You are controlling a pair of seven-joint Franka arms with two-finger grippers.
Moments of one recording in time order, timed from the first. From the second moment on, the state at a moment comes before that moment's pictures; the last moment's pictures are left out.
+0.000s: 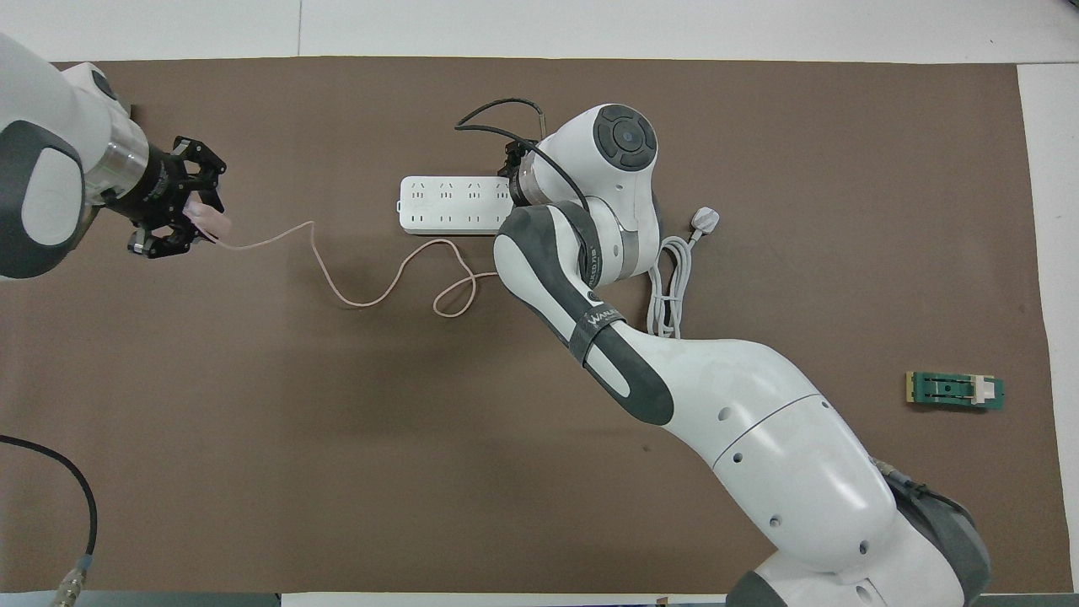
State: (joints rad) left arm -0.06 0.27 -0.01 -1.61 -0.05 1.80 -1.20; right arm 0.47 0.90 0.03 -1.14 0.38 2.28 1.80
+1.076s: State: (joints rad) left arm 0.11 0.19 -0.02 -1.89 -0.05 1.89 -0.02; right arm 0.19 0.54 0.00 -1.15 0.29 1.74 1.20
